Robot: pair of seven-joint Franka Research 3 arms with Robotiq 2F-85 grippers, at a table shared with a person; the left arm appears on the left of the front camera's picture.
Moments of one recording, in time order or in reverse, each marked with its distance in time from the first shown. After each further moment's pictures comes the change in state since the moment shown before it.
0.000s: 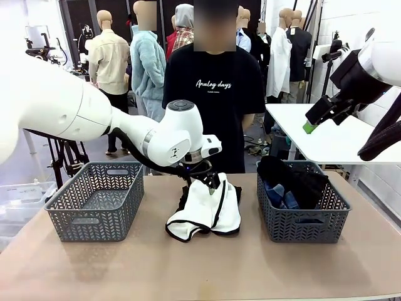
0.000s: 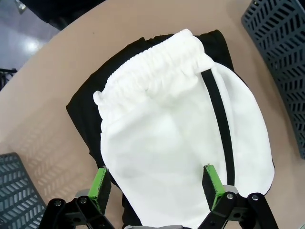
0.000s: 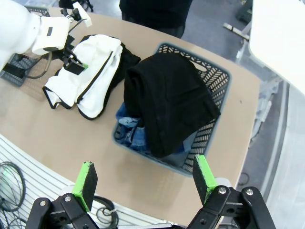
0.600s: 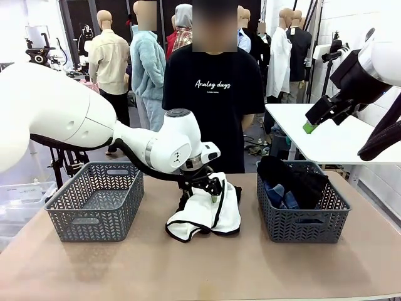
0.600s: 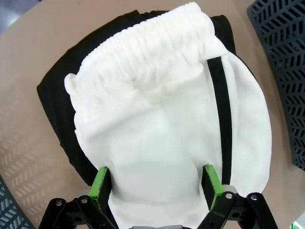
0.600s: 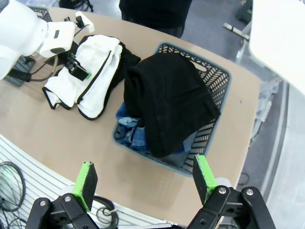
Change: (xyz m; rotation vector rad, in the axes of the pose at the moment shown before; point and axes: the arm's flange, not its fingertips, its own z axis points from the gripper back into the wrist) left arm -0.008 -0.002 -0.027 -0.088 0.073 0.107; right arm 0.000 0.000 0.000 0.000 0.000 0.000
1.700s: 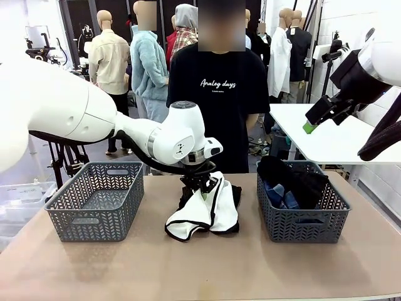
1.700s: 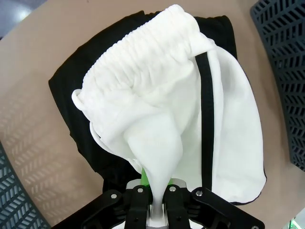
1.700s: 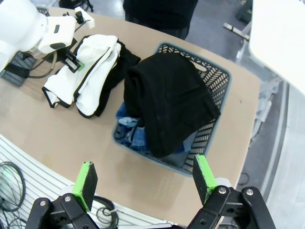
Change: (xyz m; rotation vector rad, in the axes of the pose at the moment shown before) left arm 0.008 -0.006 0.020 0.046 0.031 0.014; right arm 0.000 0.000 0.000 0.000 0.000 0.000
